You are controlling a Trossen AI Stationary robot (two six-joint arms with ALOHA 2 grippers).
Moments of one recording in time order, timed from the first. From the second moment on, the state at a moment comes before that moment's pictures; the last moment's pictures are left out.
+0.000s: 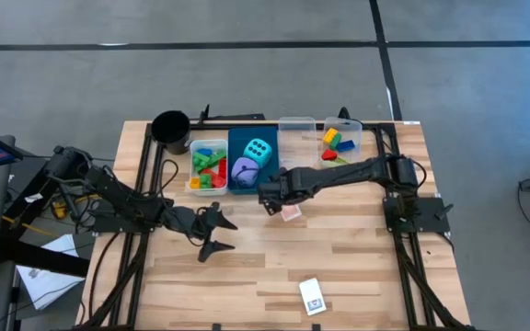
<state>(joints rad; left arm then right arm) -0.36 1.26 0.34 0.55 -0.18 -0.34 0.02 2.02 1.60 -1.05 0.31 1.02</state>
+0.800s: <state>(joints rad) -0.36 1.26 0.34 0.54 -0.18 -0.33 0.00 2.02 1.43 -0.84 0.21 1.05</state>
